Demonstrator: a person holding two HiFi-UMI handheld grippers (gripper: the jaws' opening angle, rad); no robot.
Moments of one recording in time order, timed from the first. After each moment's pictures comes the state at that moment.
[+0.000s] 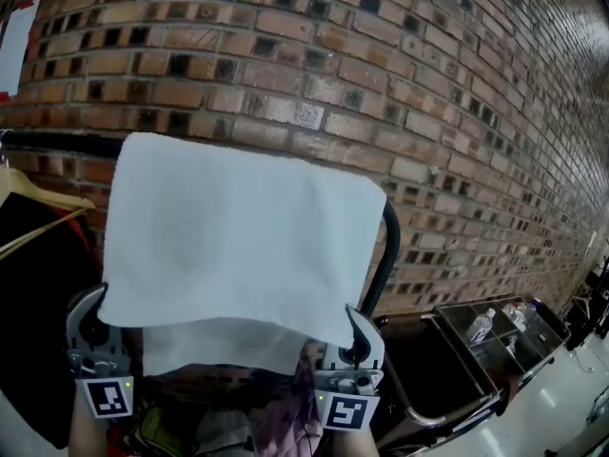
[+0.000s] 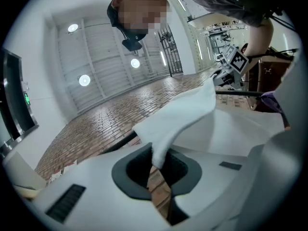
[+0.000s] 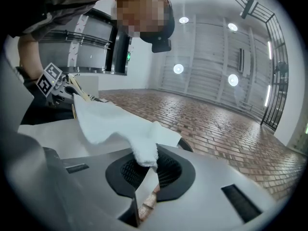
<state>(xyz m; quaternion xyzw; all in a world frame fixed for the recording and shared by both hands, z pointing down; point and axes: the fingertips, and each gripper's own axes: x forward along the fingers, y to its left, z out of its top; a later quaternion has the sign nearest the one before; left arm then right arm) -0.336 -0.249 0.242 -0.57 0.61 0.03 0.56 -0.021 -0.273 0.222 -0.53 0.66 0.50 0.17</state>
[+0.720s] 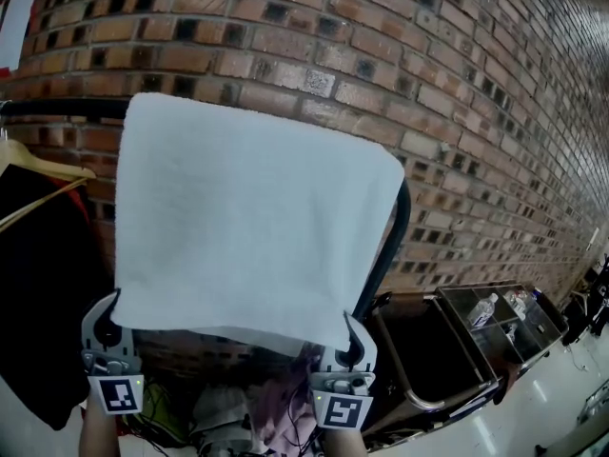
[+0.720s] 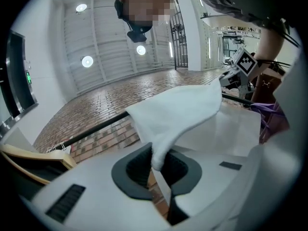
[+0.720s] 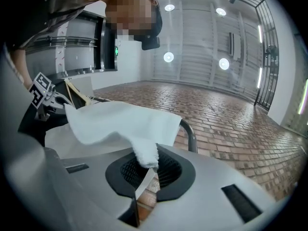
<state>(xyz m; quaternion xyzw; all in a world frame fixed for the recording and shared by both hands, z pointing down) -0.333 -0.268 0.331 -0.62 0.62 0.00 0.47 -0.005 -0.282 0.304 -0.56 0.70 0.41 0.17</state>
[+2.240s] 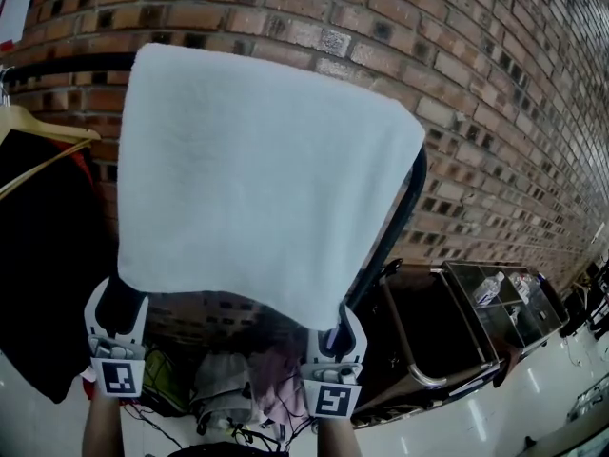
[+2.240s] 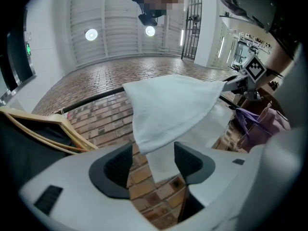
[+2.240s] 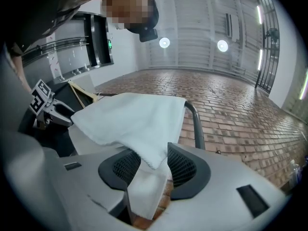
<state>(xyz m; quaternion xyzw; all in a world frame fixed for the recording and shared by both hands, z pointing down) -0.346 -0.271 0.425 -0.69 0.64 -0.04 0.34 -0.017 -0.281 0.388 -0.56 0.75 0.33 0.13</state>
